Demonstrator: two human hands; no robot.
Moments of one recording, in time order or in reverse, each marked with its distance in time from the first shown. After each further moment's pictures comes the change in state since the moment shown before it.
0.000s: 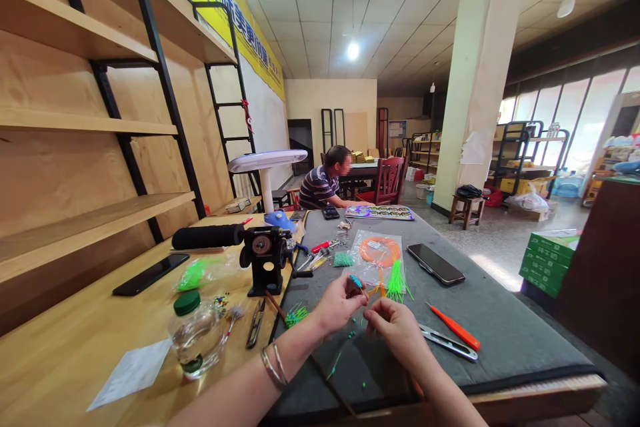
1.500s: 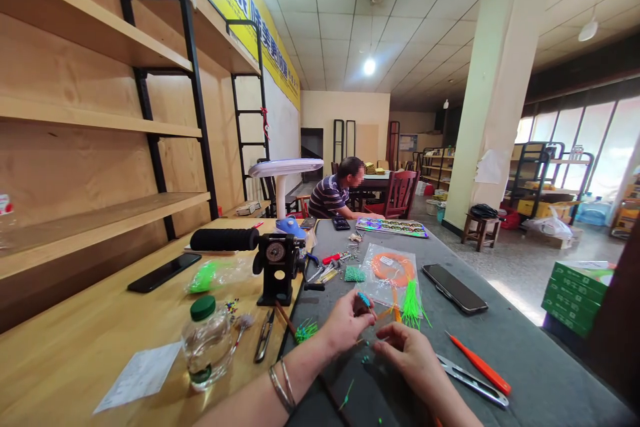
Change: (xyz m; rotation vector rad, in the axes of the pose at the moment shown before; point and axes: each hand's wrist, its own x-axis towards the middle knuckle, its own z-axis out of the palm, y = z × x) left_hand 0.007 -0.021 -0.013 0.003 0.035 0.044; right_hand 0.012 0.010 0.000 -0.078 -0.085 0.000
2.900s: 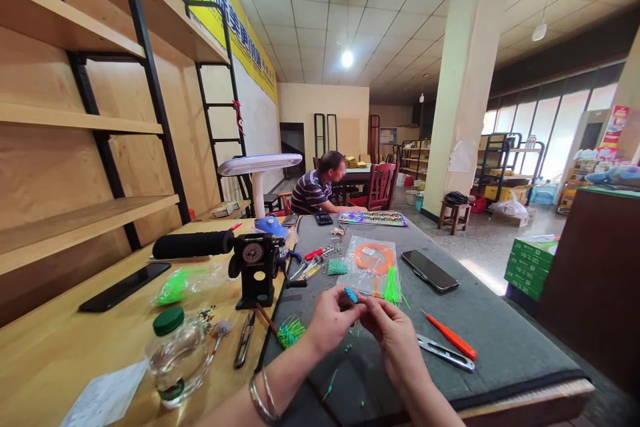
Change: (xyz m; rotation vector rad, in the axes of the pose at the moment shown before) left_hand -0.015 0.032 0.017 0.075 0.006 0.021; right_hand -0.014 -0.037 0.015 0.937 0.270 0.066
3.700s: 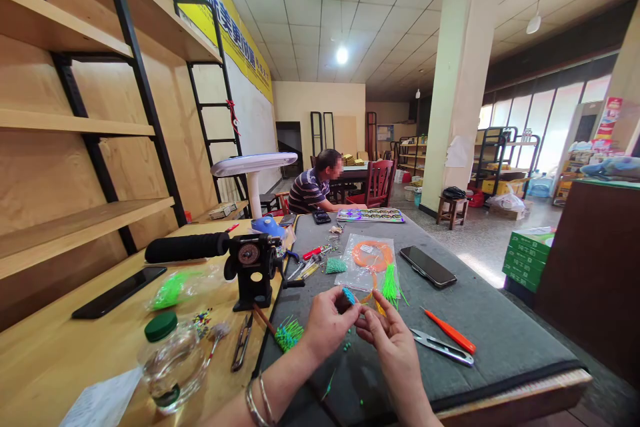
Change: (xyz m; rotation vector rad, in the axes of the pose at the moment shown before) left_hand -0.005 0.001 -0.001 0.266 0.082 0.070; right_hand -0.018 0.010 0.001 0.027 0.071 -0.049
